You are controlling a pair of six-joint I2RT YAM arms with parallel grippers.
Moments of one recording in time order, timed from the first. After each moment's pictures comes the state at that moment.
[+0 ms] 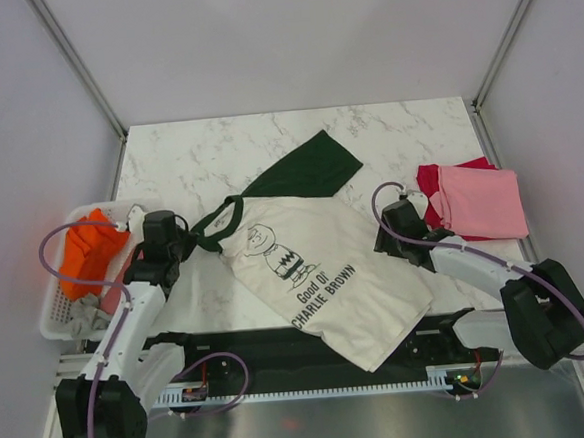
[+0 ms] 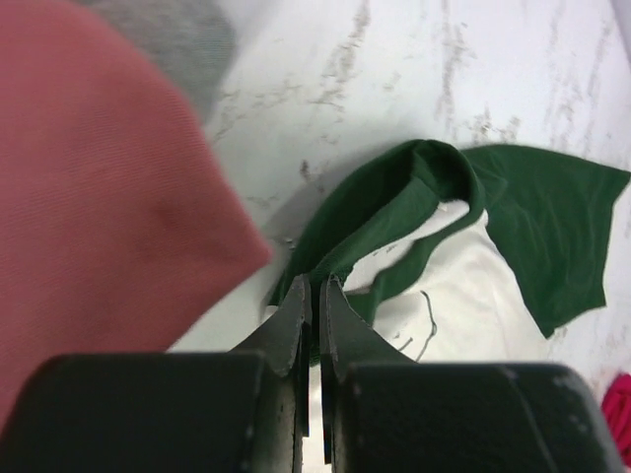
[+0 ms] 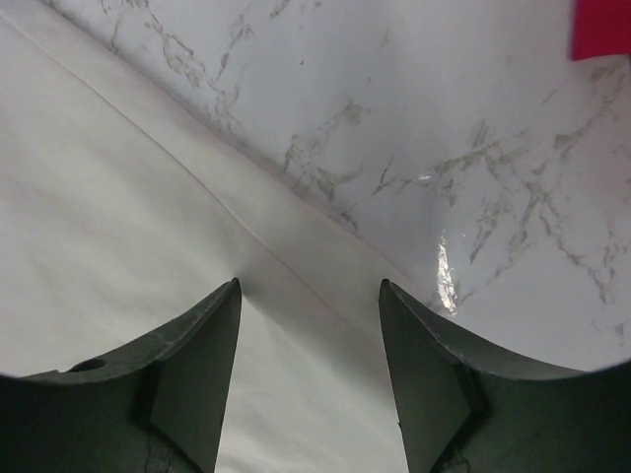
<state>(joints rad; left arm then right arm) -0.09 0.91 0.57 -0.30 -0.22 -0.93 0.45 1.25 0.55 -0.23 0.30 0.65</state>
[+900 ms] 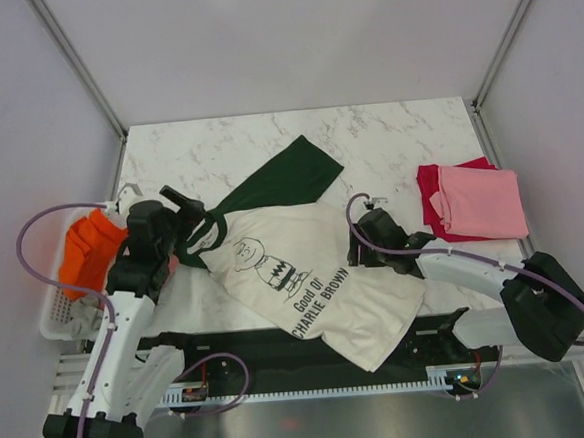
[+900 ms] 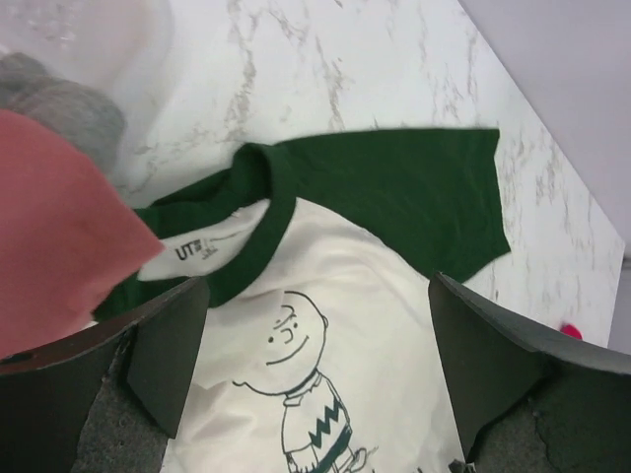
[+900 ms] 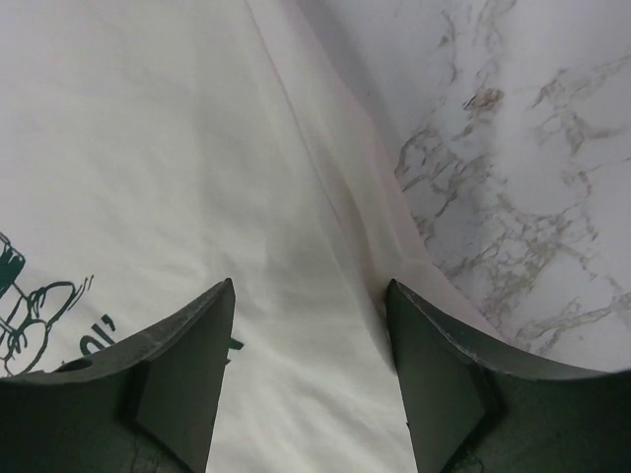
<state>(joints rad) -0.11 0.79 0.75 -0.47 -0.22 -0.83 0.63 1.32 0.61 -0.22 0.17 0.63</state>
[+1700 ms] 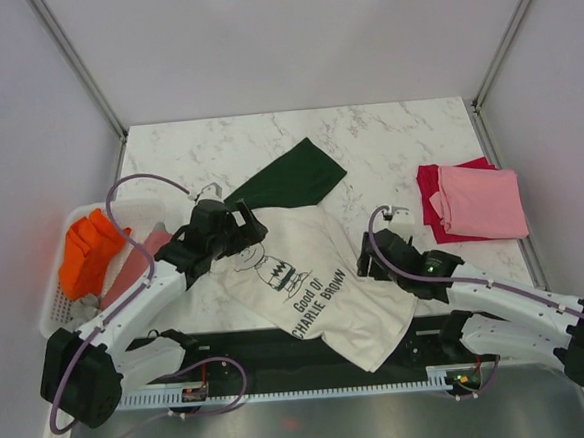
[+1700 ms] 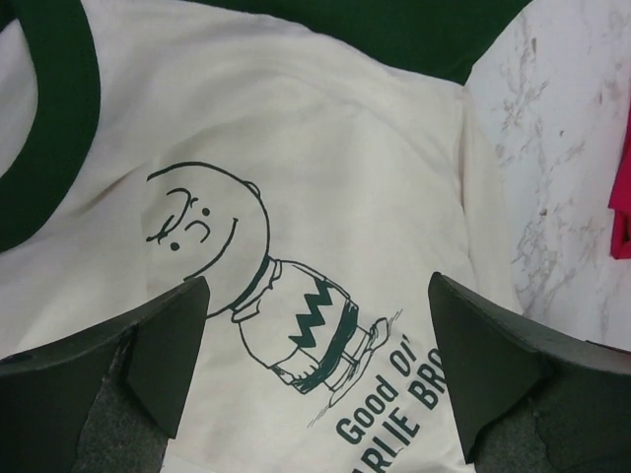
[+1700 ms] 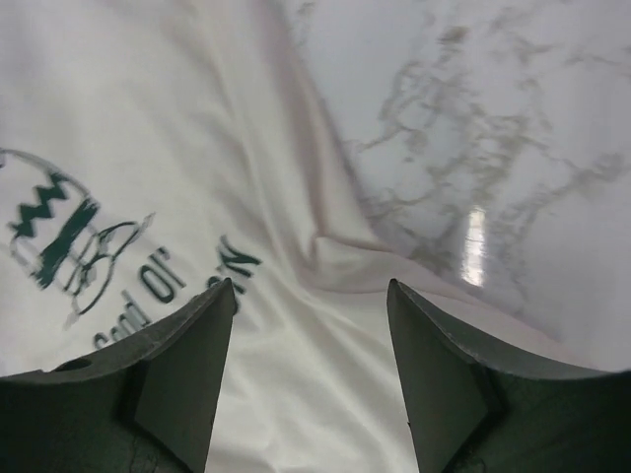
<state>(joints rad) -0.50 1.06 0.70 -0.31 -0.09 -0.74 0.89 0.98 0.58 -0.43 0.39 0.85</state>
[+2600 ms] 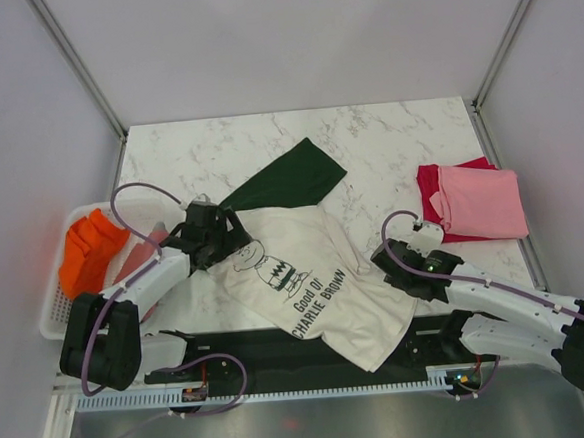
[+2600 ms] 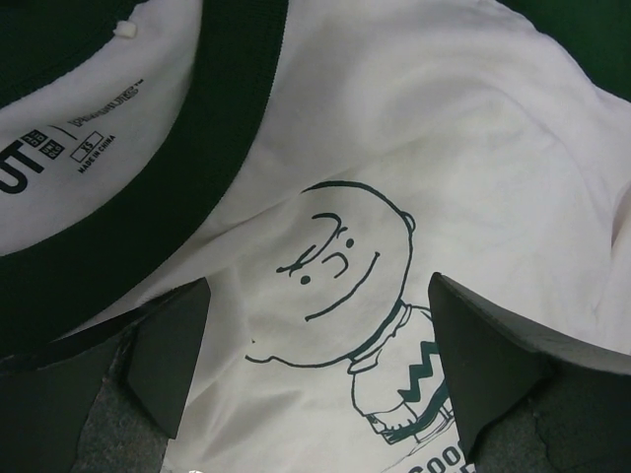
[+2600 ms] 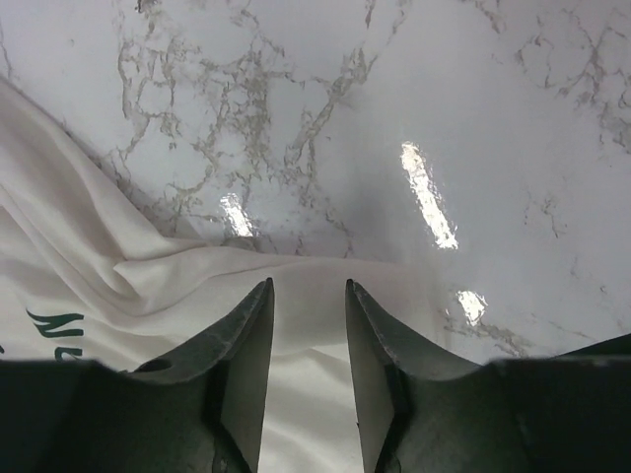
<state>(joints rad) -0.31 1.28 0.64 -0.25 -0.02 -0.71 0.83 0.98 0.55 -0.79 0.56 1.21</state>
